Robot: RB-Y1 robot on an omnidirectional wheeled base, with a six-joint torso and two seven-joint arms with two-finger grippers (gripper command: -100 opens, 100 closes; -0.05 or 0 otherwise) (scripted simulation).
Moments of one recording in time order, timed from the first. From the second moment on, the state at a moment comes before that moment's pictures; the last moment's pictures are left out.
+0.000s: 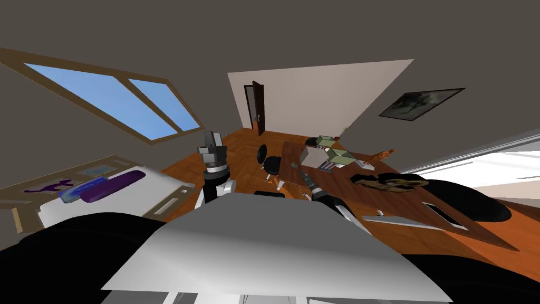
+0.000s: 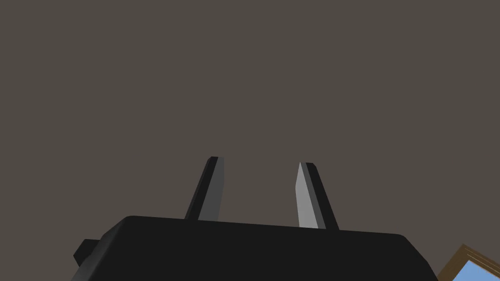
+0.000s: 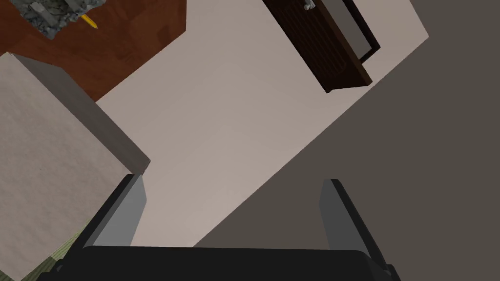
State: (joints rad) left arm 0.51 -0.03 0.03 -2.40 -0.10 -0.63 -0.07; right arm 0.64 -0.63 0.15 -1.98 0.02 -0.18 0.36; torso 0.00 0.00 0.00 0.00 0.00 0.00
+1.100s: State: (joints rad) left arm 0.51 -0.03 0.03 -2.40 -0.10 -0.63 -0.07; right arm 0.69 -0.92 0.27 -1.80 0.03 0.01 0.55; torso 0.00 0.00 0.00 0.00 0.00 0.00
